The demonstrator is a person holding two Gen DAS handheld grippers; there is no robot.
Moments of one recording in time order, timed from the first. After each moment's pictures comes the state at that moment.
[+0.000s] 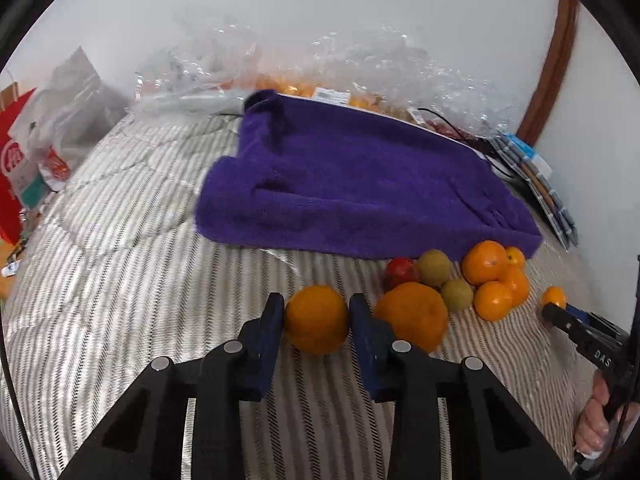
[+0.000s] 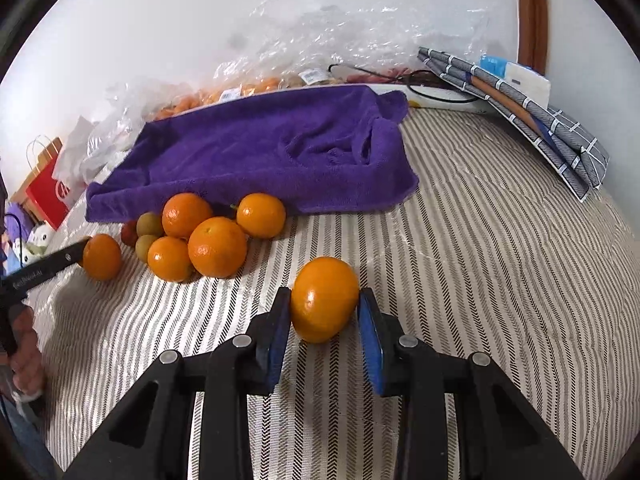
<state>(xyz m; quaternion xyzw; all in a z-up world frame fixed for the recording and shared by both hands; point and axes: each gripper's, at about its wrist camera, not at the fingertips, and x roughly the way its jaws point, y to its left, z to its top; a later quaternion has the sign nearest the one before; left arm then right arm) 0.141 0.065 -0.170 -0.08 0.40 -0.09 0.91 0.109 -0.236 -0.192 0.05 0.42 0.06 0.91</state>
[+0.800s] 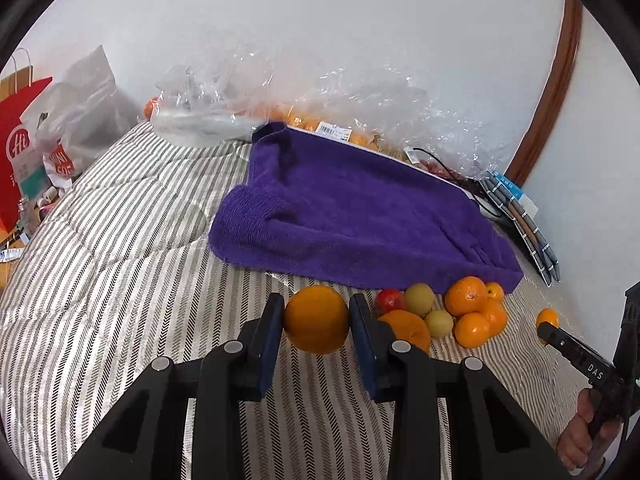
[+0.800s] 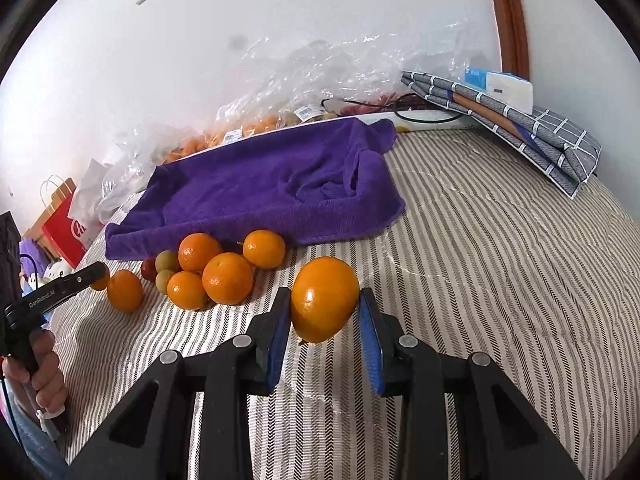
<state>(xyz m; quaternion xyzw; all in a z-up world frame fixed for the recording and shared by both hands) 0.130 0.083 -0.159 -0.12 0.35 -0.09 0.93 0.096 -0.252 -0.180 0.09 0.36 0.06 0.92</state>
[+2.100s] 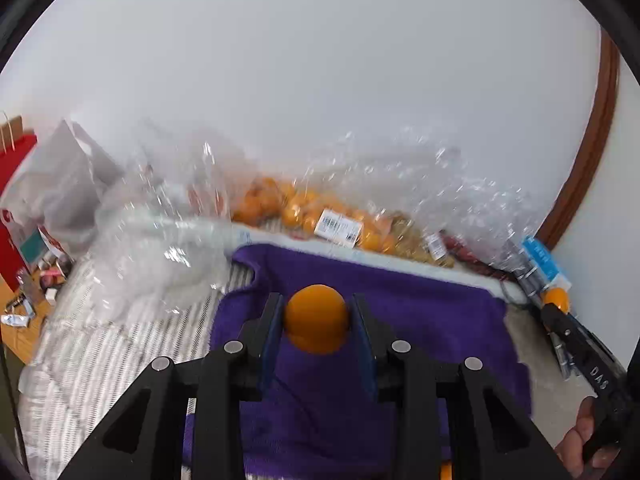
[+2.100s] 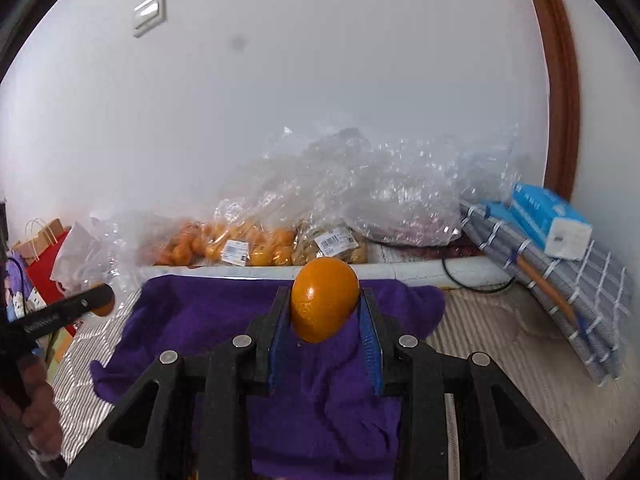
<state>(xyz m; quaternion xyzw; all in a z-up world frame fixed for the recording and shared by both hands) 0.264 0.050 -0.090 -0.12 0.33 -0.03 0.94 0.250 -0.218 -0.103 0.06 0.28 0.06 0.96</state>
